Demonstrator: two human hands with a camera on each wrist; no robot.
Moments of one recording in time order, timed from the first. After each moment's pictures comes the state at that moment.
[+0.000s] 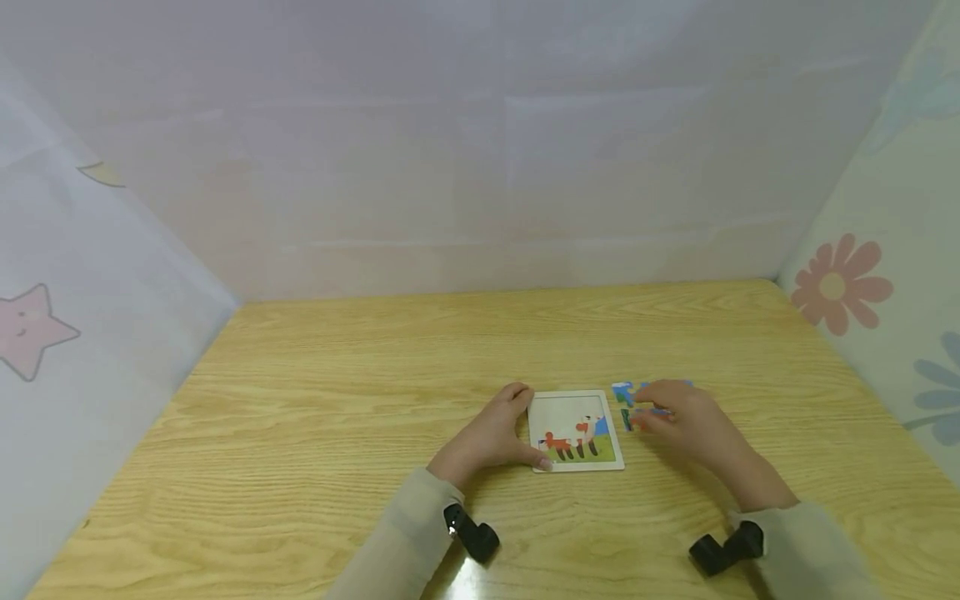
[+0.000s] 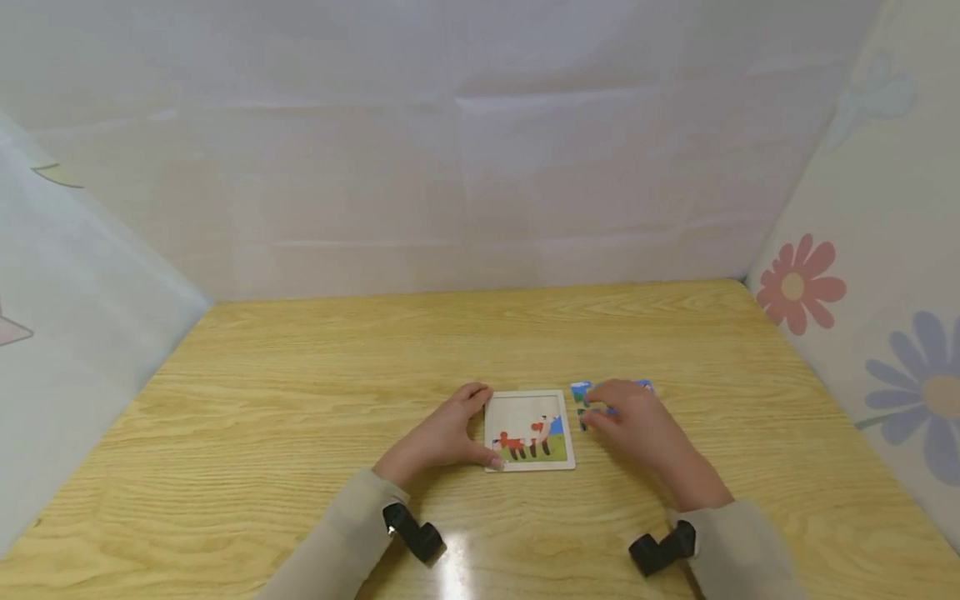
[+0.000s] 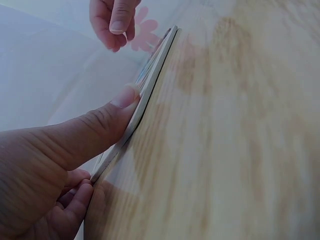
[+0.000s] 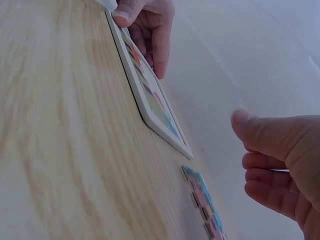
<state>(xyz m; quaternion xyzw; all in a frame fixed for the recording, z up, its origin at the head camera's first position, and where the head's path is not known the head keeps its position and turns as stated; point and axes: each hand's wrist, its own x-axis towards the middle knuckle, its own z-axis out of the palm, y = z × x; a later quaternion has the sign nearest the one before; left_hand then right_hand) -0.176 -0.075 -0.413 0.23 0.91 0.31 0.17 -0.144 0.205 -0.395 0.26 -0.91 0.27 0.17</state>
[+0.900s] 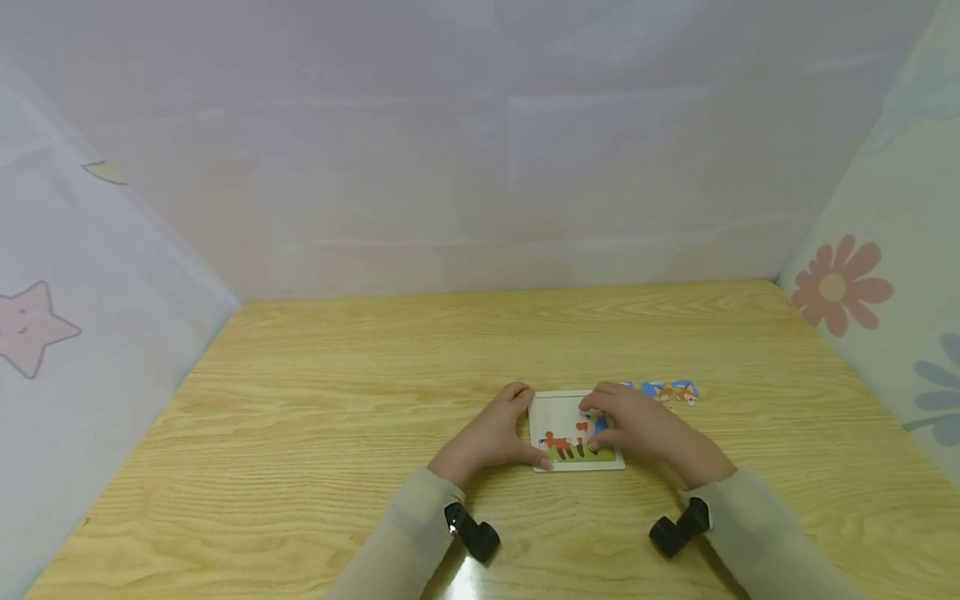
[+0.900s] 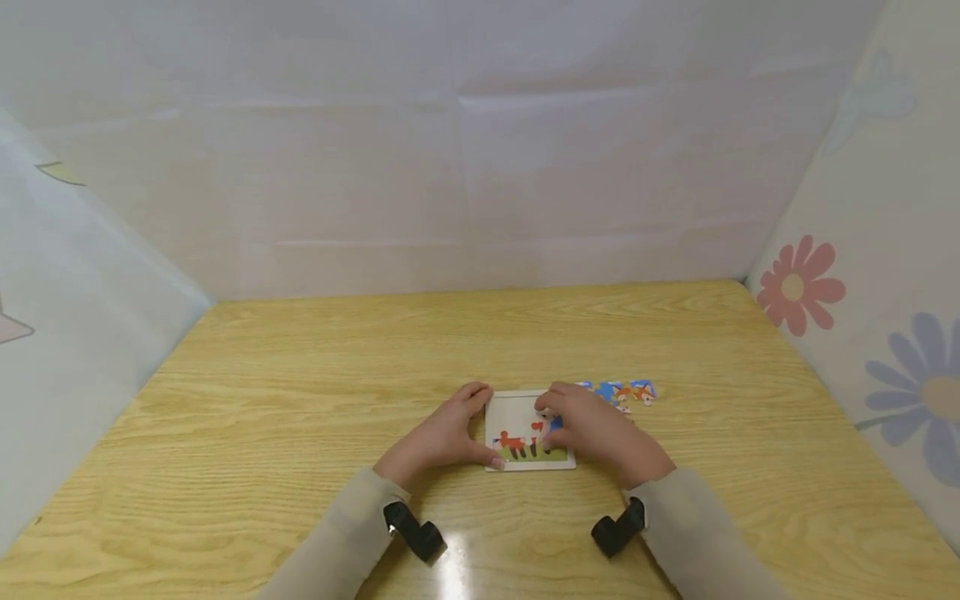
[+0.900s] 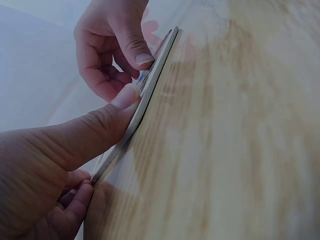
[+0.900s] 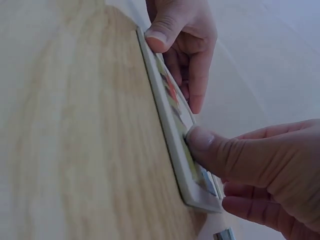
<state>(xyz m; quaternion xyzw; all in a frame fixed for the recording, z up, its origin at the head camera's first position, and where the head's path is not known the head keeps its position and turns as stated) -0.177 -0.076 -0.415 0.23 0.91 0.31 0.17 -0.171 0.163 -0.399 0.34 -0.92 0.20 -0.03</state>
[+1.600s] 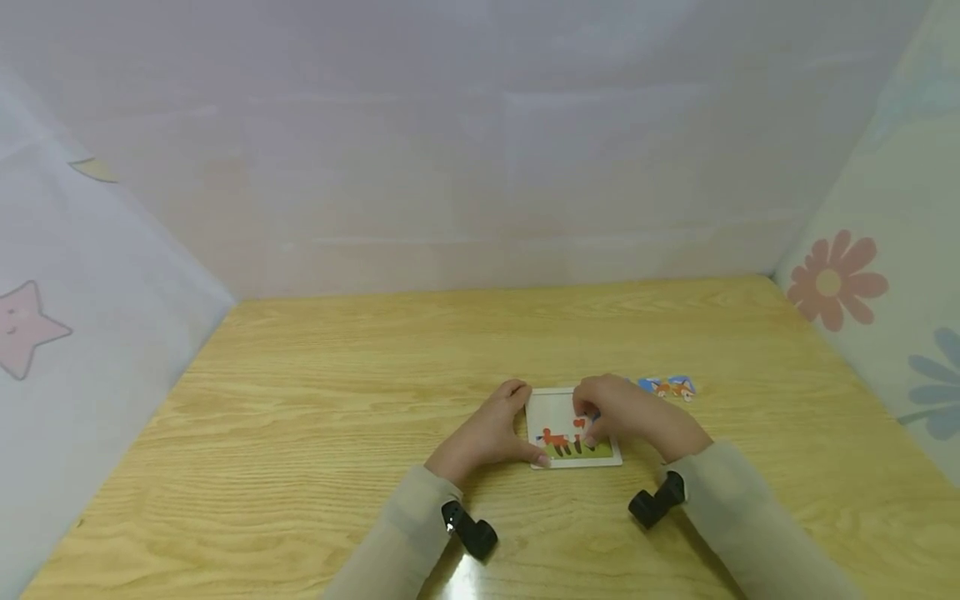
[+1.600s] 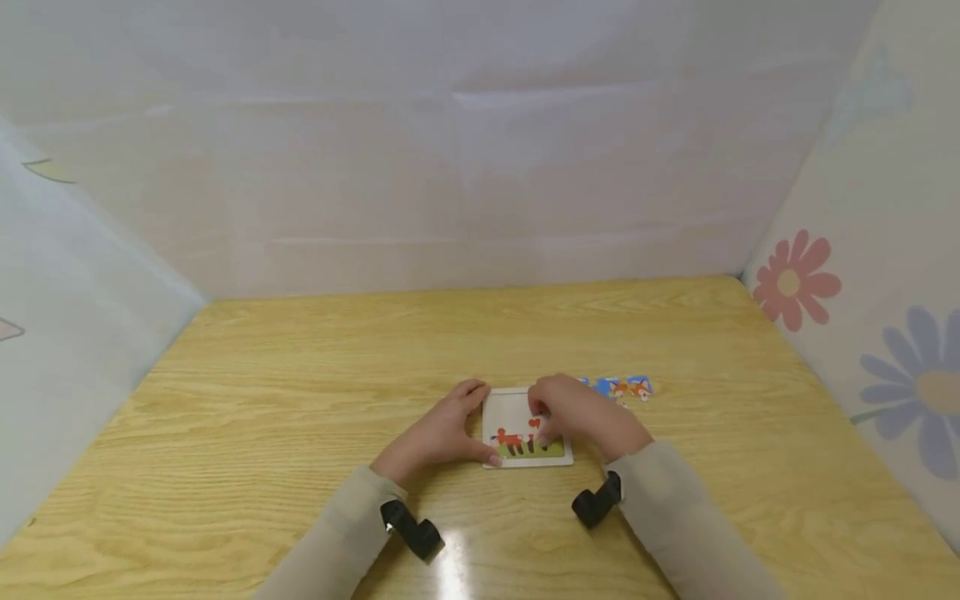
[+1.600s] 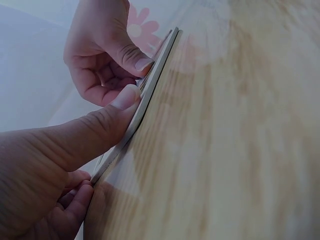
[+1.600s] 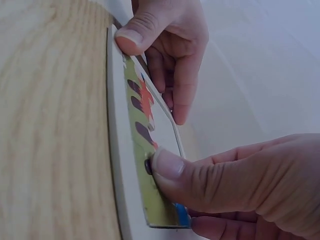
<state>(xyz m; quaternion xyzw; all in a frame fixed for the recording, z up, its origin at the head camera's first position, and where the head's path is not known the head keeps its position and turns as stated) -0.177 -0.077 -0.413 0.23 0.90 0.33 0.17 -0.185 0.144 -0.381 0.28 -0.93 0.20 -0.16</state>
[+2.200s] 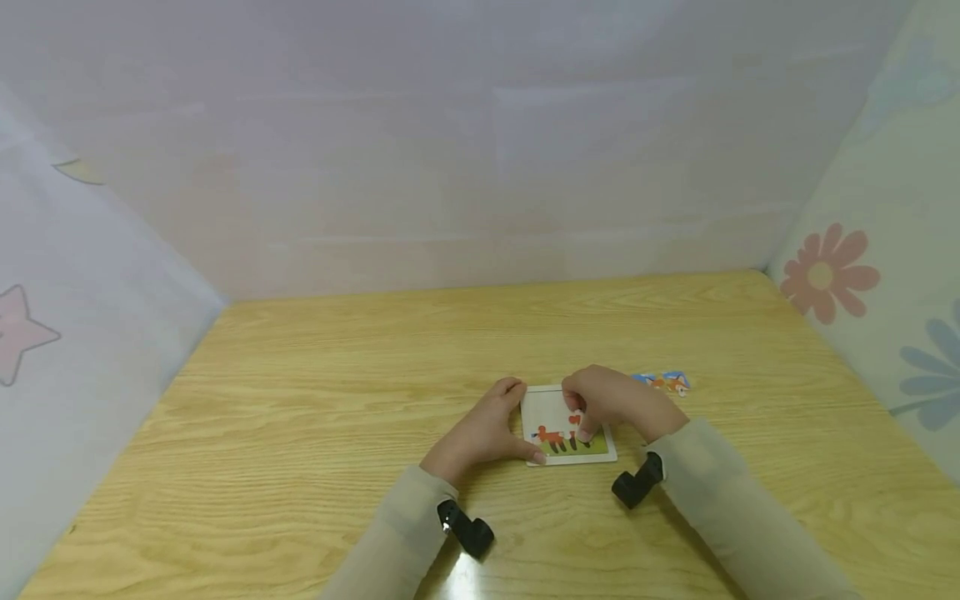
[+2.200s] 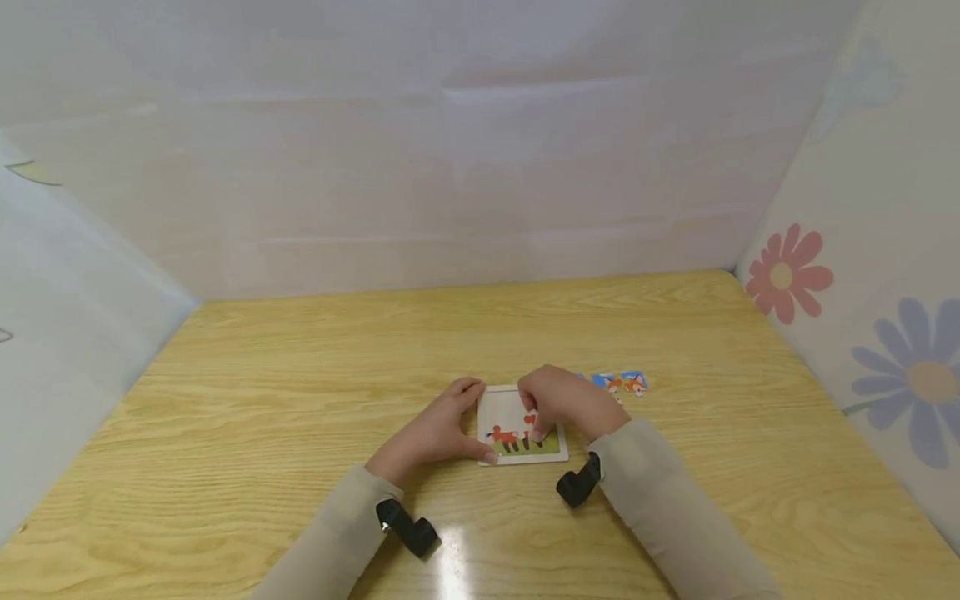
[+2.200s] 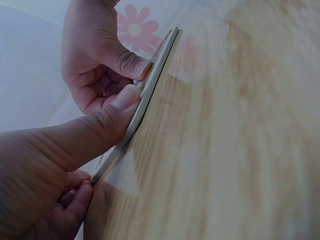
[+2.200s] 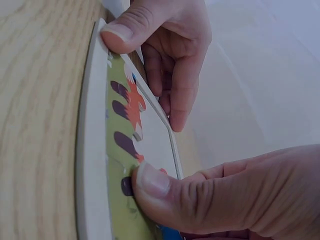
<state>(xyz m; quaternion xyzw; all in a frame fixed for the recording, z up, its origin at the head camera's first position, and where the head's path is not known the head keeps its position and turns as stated) -0.176 -0.084 -0.413 0.23 0.90 0.32 0.17 -0.199 0.126 -0.377 0.23 -0.93 0.16 -0.23</state>
